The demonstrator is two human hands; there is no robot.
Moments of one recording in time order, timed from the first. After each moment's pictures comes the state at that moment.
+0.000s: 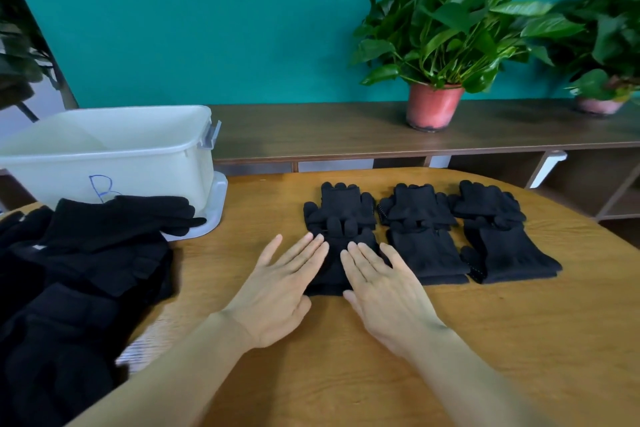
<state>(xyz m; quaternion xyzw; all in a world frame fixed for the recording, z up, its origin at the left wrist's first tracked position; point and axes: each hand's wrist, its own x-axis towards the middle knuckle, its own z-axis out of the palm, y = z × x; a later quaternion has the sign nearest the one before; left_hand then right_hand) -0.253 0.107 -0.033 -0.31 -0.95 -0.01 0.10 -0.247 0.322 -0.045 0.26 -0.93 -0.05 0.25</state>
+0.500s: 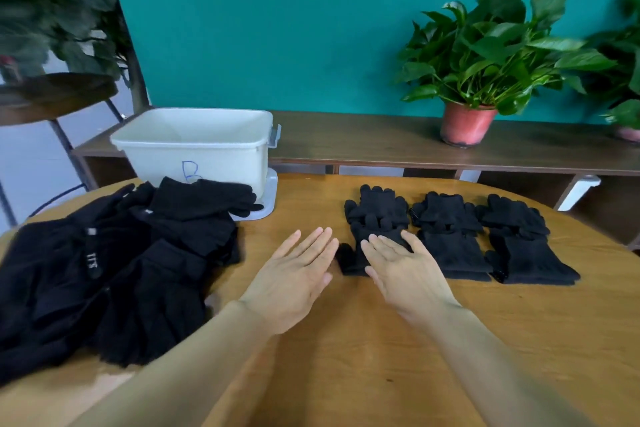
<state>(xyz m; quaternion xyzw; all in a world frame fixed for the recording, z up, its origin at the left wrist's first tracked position) -0.193 0.067 -0.004 -0.26 -0.96 -0.01 0.12 -0.224 0.294 -0.008 0.29 -0.89 -0.05 0.34</state>
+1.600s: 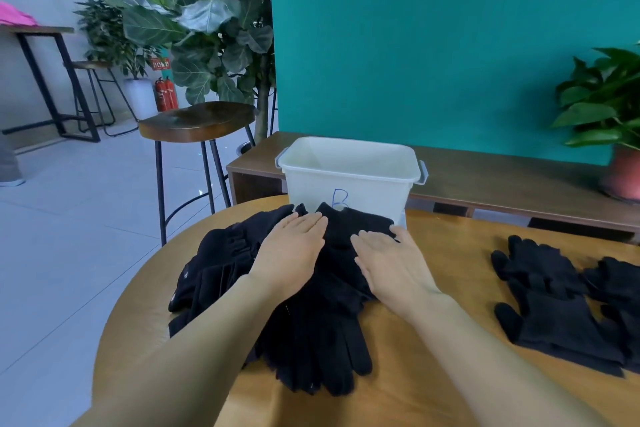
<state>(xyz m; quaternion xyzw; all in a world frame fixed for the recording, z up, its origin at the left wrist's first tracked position) -0.188 -0.148 0.043 -0.06 -0.97 -0.02 0.23 -0.244 0.039 0.033 0.39 -0.87 0.02 0.30</state>
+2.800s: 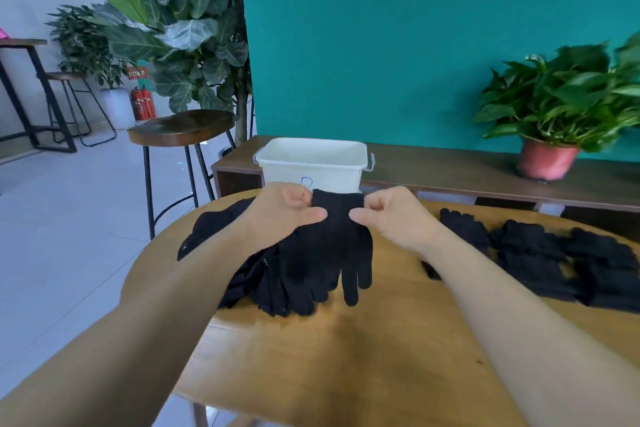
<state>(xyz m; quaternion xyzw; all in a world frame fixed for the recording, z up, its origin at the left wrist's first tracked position) -0.076 -0.066 0.155 0.00 -0.85 -0.52 0.10 -0.127 0.129 0.160 0.24 -0.85 0.47 -0.04</state>
